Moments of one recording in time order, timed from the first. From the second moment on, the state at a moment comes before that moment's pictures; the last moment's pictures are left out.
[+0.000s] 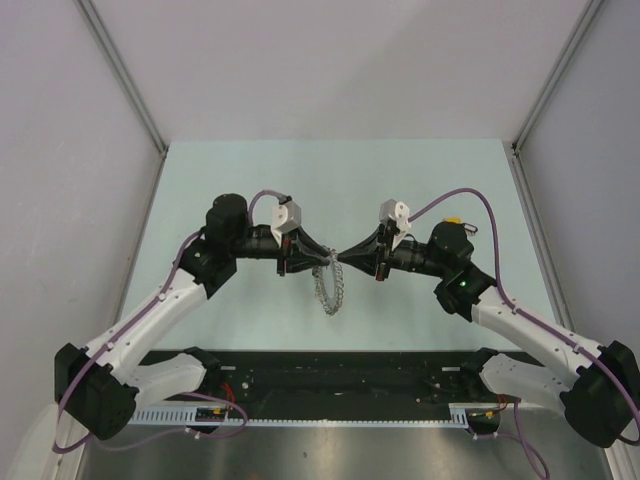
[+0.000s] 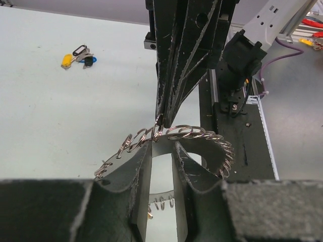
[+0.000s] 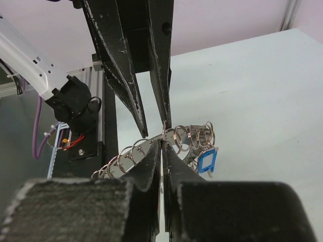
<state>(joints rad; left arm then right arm) -0.54 1.07 0.89 -0.07 0.97 0.11 0.68 1.03 0.68 0.41 -0.69 0.15</state>
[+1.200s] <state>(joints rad) -0.55 1.09 0.89 0.00 1.00 0.05 0.68 1.03 0.69 0.38 -0.72 0.14</state>
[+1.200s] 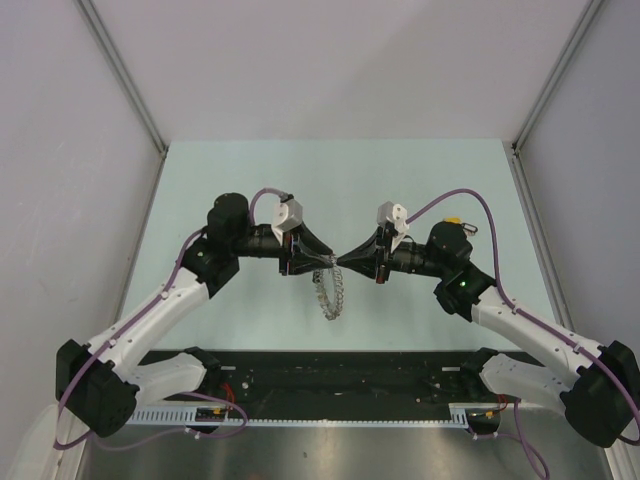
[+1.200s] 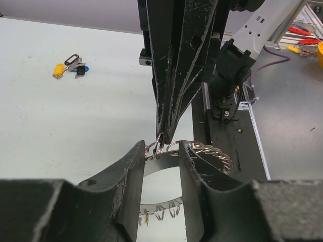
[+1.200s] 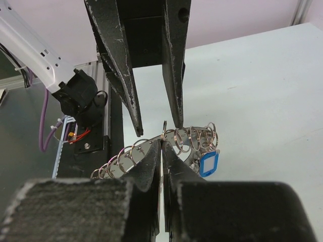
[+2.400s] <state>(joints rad) -0.56 1.04 0.86 -0.07 0.89 0.14 0.62 0.93 0.70 0.34 -0.59 0.17</state>
